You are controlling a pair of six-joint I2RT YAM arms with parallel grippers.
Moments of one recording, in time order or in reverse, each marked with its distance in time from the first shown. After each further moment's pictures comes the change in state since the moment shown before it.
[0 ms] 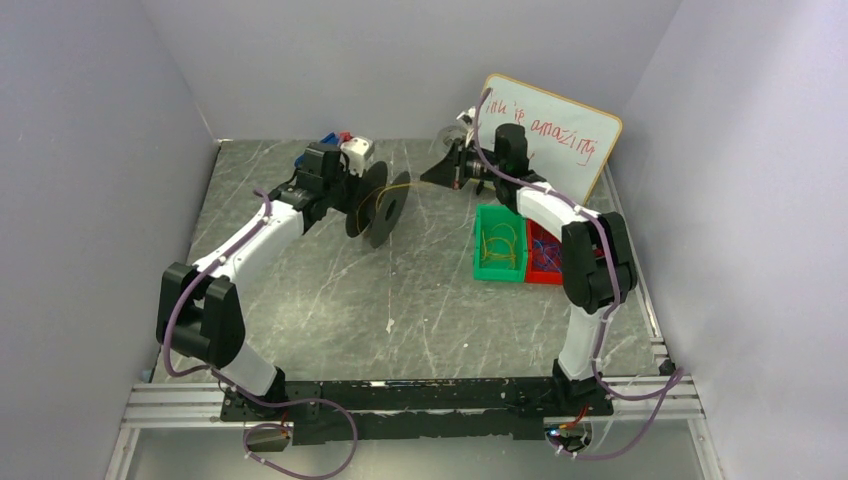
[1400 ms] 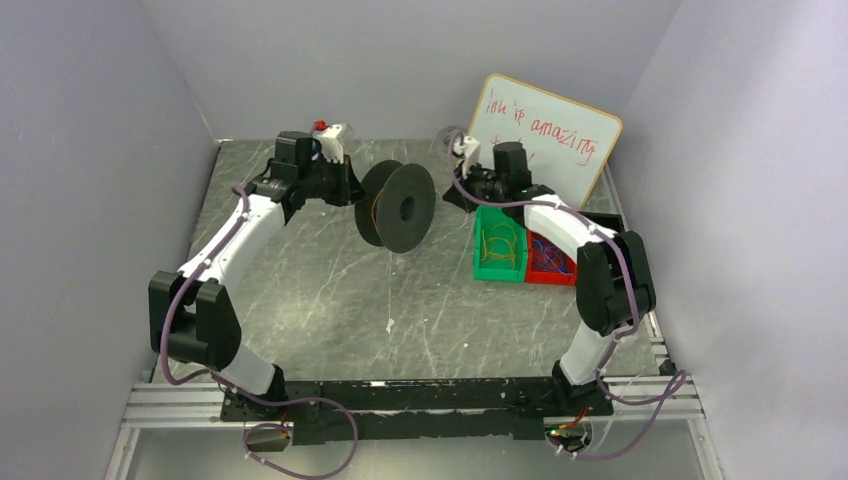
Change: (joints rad) left arm 0.123 -0.031 0.048 -0.050 0.457 -0.193; right arm -0.001 -0.156 -0.121 -0.370 0.346 -0.639
